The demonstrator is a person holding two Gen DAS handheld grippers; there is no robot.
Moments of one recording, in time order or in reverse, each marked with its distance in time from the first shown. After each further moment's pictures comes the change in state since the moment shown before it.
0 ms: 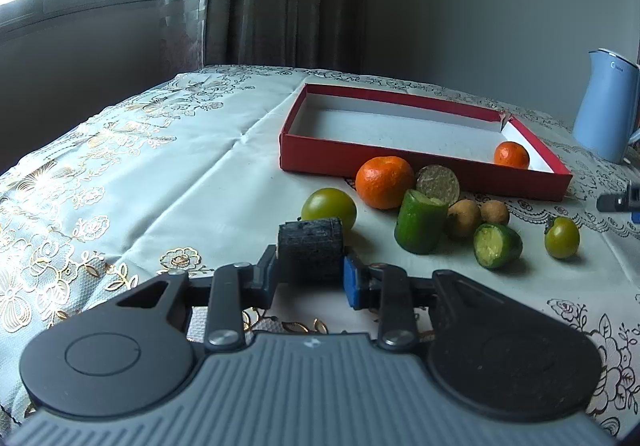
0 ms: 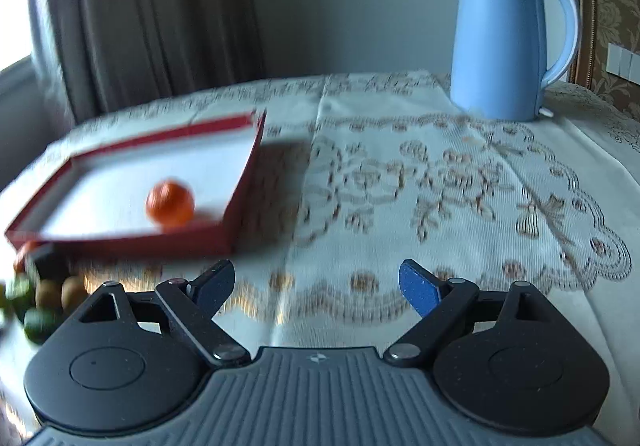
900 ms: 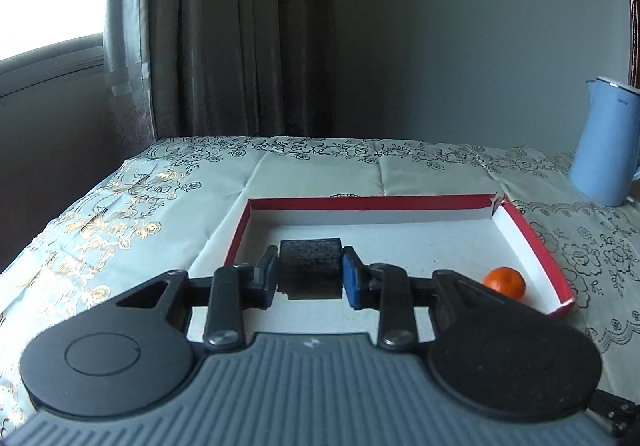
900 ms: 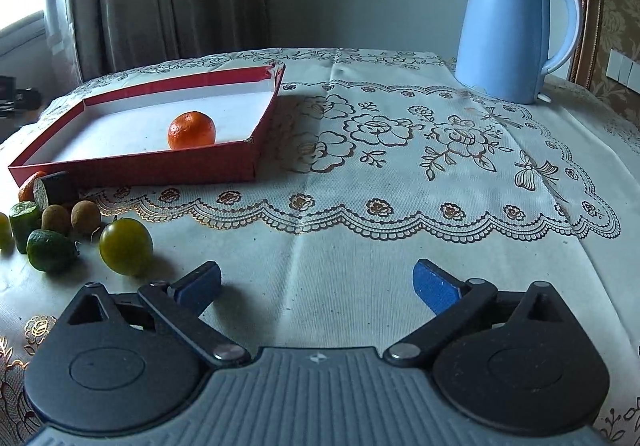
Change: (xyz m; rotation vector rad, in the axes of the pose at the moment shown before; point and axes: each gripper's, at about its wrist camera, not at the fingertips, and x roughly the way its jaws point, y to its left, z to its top) left arm 0.073 -0.055 0.129 0.111 -0.063 -0.033; right arm -0.013 0.018 -0.034 -0.058 0.035 -0.032
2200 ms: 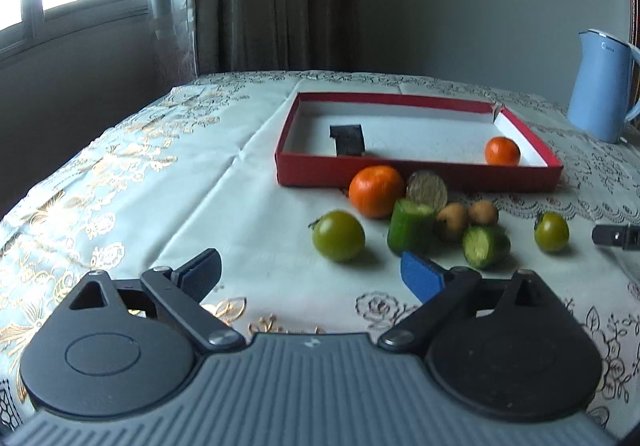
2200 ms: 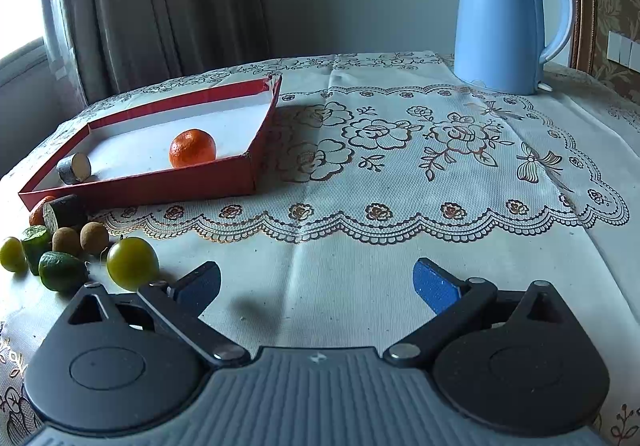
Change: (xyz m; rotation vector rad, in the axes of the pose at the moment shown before) left arm -0.098 0.031 -0.114 -0.021 0.099 0.049; right arm -0.002 -0.009 0.000 0.061 -0.023 0.042
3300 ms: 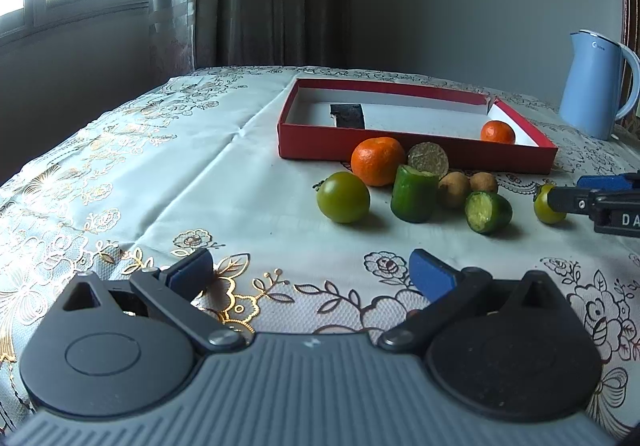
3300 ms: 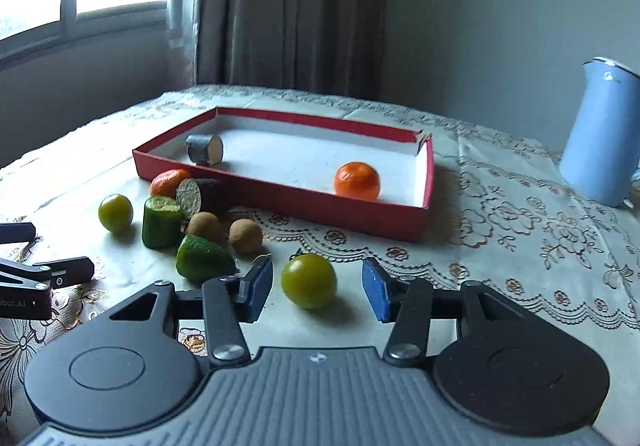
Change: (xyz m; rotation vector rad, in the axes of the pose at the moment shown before) left arm 0.001 0.010 -0.028 -0.025 -0.028 -0.035; right arm -0.022 0.097 -0.007 -0.312 -0.100 0.168
